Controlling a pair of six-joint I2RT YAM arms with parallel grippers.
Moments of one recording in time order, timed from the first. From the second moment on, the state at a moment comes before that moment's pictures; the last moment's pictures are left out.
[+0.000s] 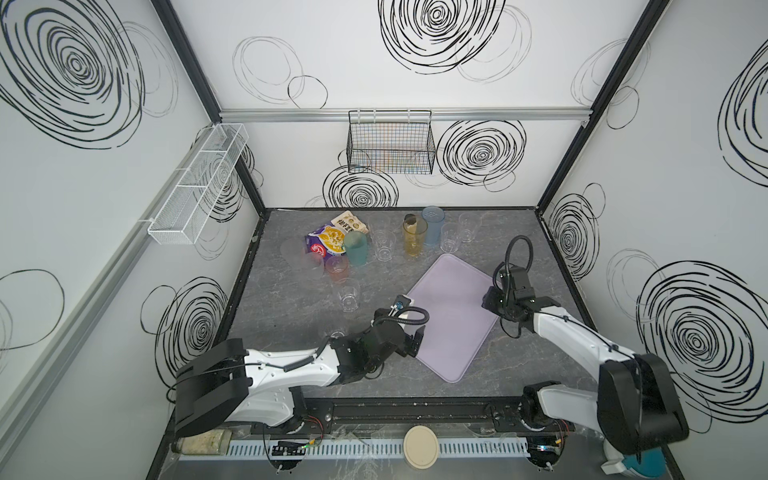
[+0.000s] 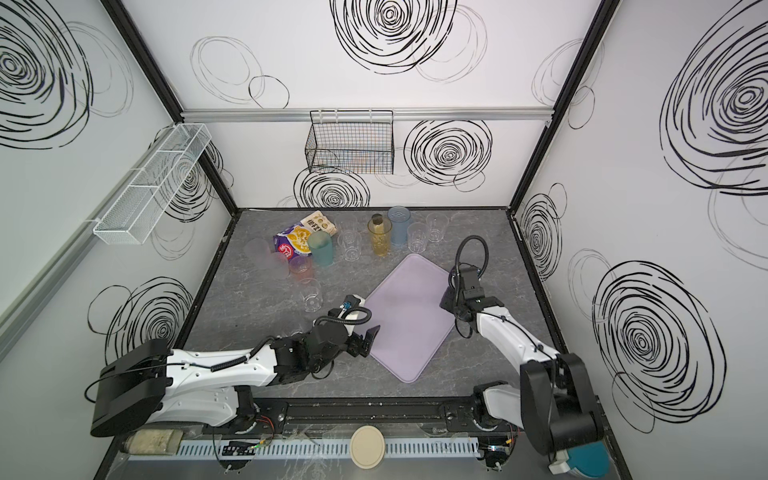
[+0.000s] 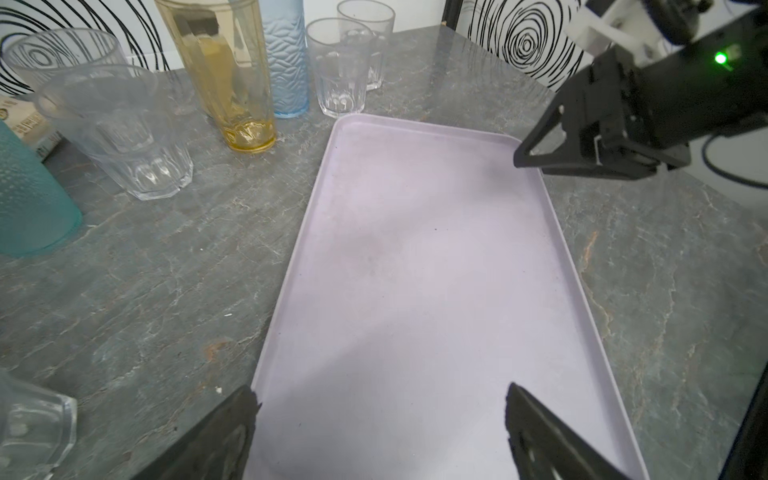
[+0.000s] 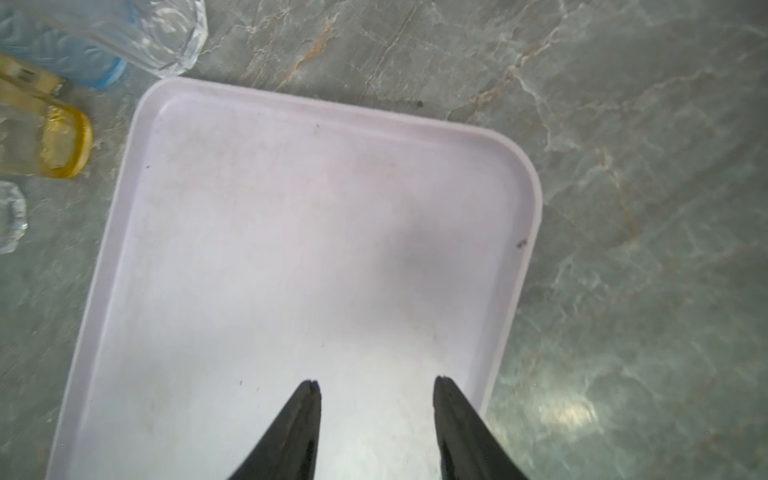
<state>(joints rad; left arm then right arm) -1.10 1.31 0.55 0.20 -0.41 -0.39 0.16 1.33 0.65 -0.32 0.06 0.64</state>
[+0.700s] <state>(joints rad) -0.94 1.61 0.66 0.17 -0.25 -0.46 -0.07 1.43 0.59 -0.17 -0.04 0.61</state>
